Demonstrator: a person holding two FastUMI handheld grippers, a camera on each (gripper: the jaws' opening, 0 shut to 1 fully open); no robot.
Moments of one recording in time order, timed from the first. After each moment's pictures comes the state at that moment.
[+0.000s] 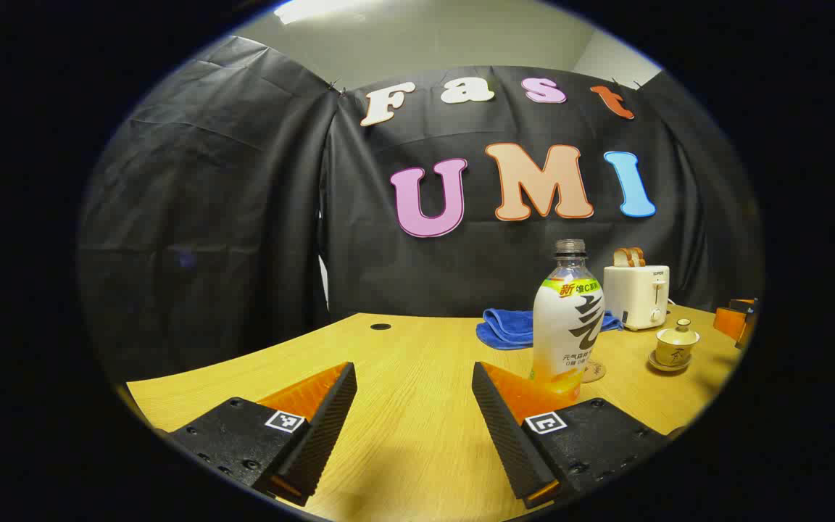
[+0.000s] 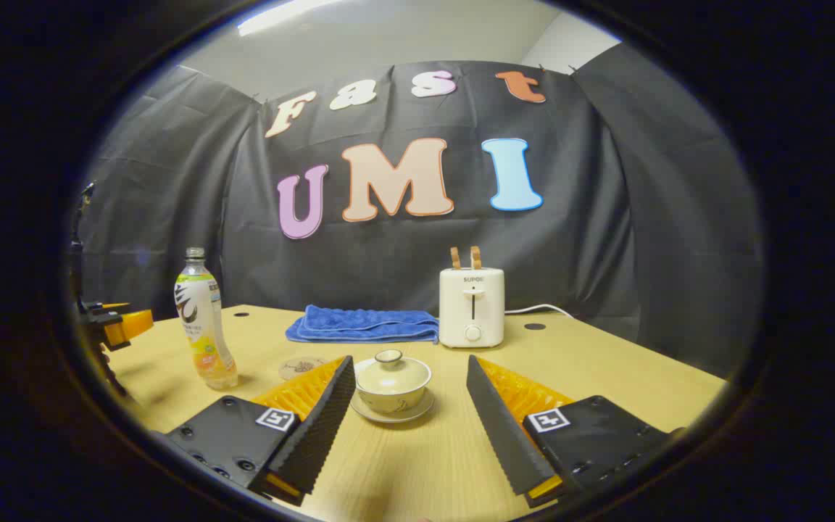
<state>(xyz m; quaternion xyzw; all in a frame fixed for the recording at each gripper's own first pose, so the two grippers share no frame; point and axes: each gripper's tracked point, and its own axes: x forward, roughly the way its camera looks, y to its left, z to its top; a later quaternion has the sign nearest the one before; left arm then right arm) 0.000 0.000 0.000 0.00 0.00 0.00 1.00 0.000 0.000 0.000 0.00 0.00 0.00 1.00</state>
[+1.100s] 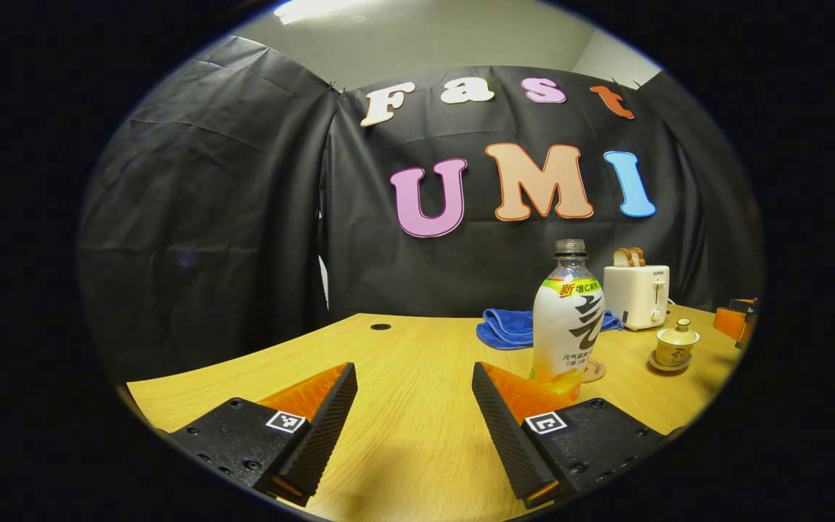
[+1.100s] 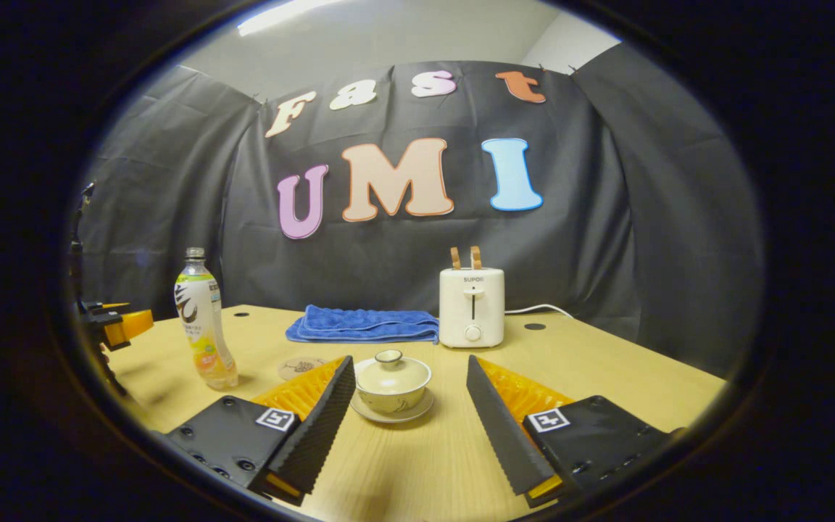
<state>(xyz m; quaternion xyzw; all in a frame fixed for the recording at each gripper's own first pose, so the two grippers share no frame) 0.002 0.000 -0.002 0.00 0.00 0.00 1.00 -0.001 0.001 0.000 0.00 0.00 0.00 1.00</state>
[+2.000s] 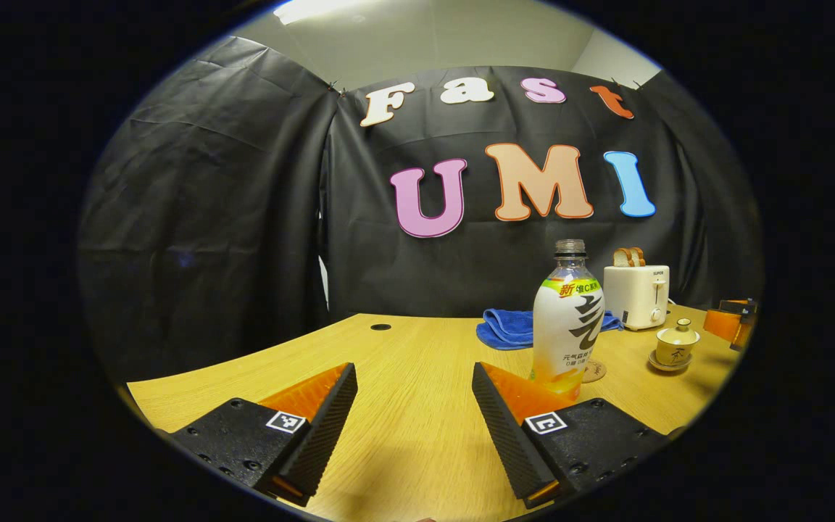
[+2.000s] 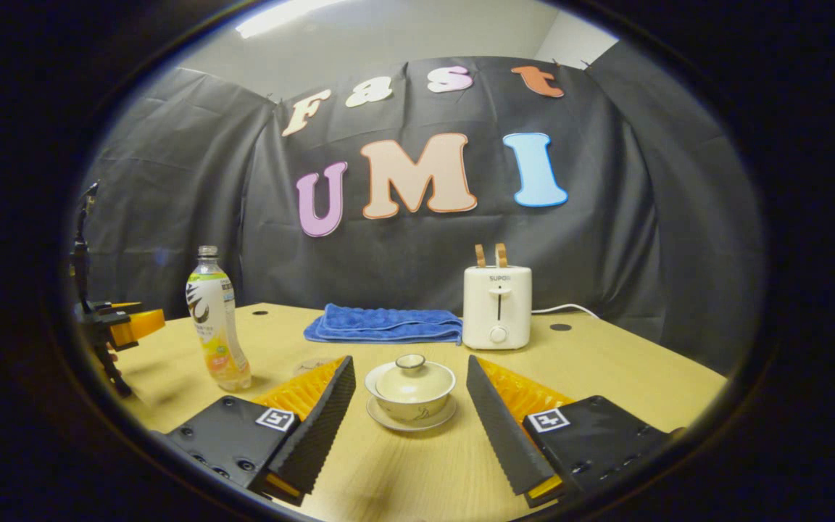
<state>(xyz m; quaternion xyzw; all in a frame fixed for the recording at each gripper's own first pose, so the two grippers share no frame) 0.002 0.000 -0.003 0.00 0.00 0.00 1.00 0.024 0.021 -0.004 0.00 0.01 0.05 1.00</state>
